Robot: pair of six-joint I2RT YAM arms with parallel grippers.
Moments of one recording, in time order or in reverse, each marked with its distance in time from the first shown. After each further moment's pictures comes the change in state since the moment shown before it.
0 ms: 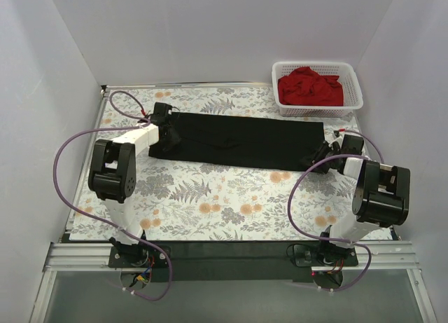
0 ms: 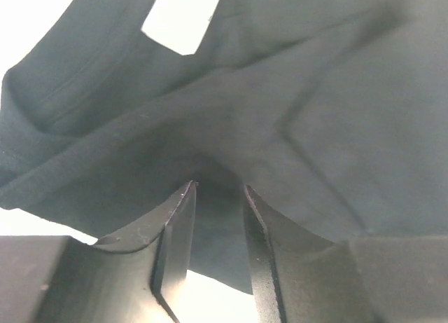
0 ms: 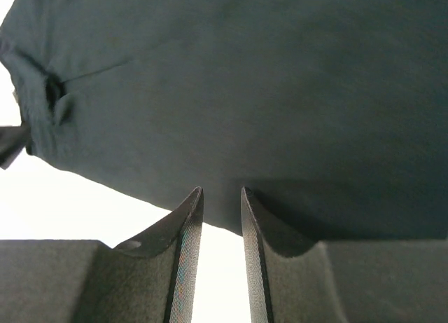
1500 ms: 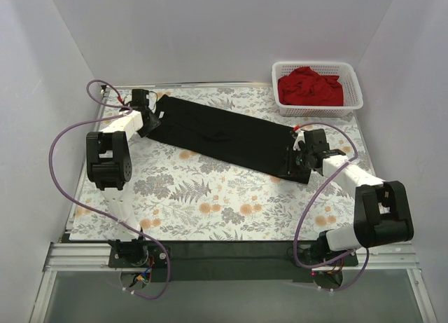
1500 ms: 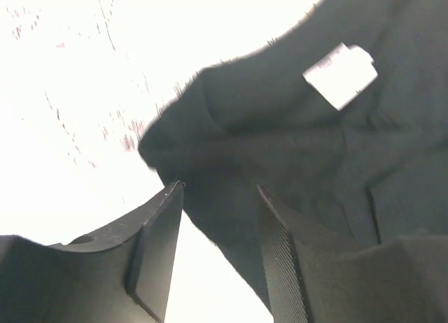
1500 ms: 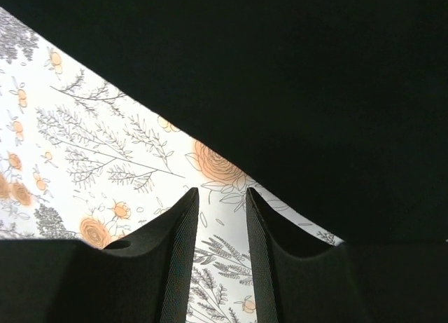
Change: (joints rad) left arm 0.180 0.145 0.225 -0.014 -0.091 0.097; right arm 0.419 -0.212 0.059 -0.375 0.294 -0.257
